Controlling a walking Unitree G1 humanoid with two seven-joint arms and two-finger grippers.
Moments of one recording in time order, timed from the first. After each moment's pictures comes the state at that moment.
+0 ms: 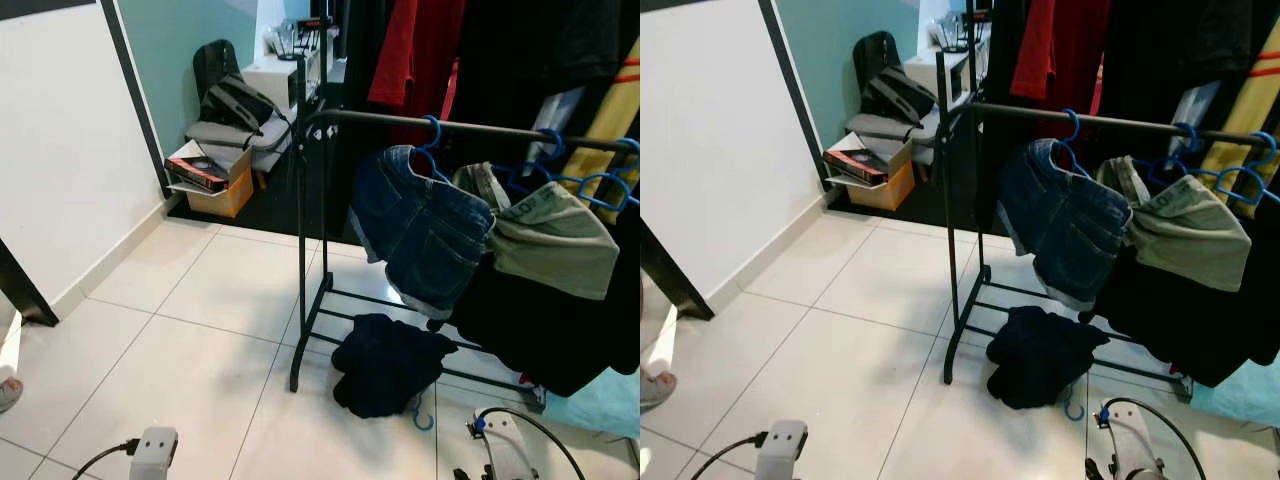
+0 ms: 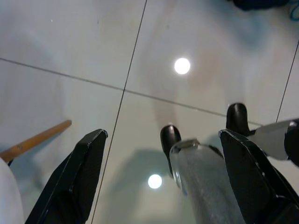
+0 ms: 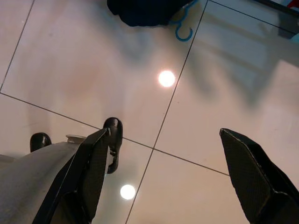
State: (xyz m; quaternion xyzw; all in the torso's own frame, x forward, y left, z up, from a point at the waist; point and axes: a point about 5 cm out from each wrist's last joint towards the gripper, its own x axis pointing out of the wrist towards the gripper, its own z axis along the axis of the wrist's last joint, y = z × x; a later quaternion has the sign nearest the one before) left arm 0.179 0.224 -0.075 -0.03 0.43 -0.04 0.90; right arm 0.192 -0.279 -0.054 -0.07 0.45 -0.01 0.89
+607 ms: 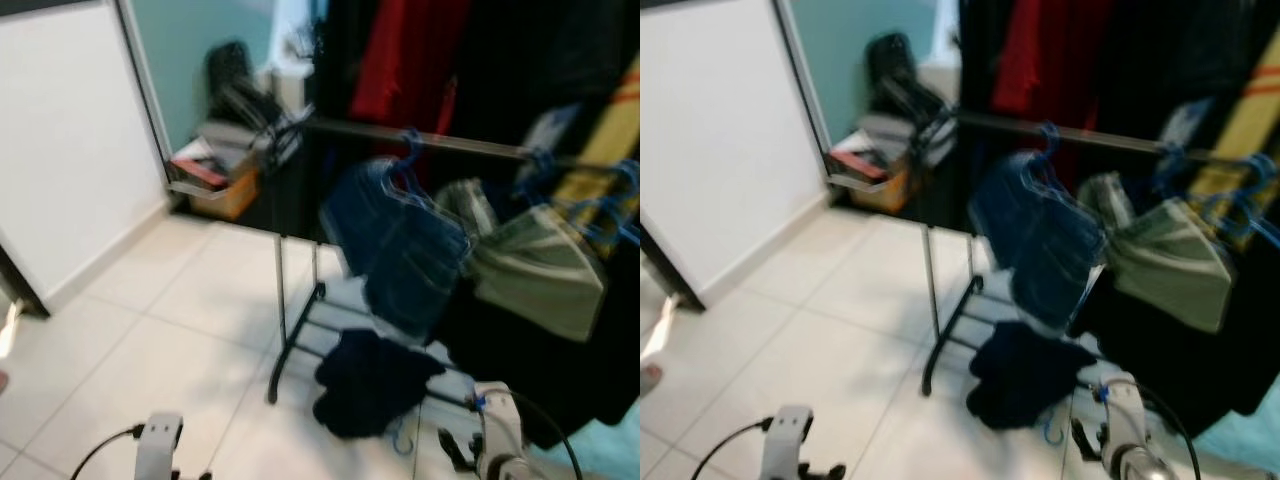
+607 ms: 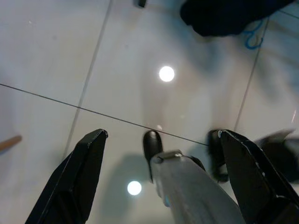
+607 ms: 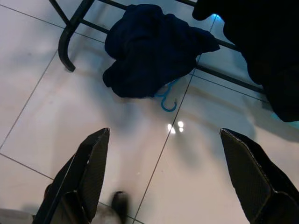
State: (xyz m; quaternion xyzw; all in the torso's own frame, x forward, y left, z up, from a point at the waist) left arm 0.191 0.218 -0.070 -0.05 0.42 -0.06 0.90; right arm 0.223 -0.263 -0.036 -0.02 0.34 0.01 0.94
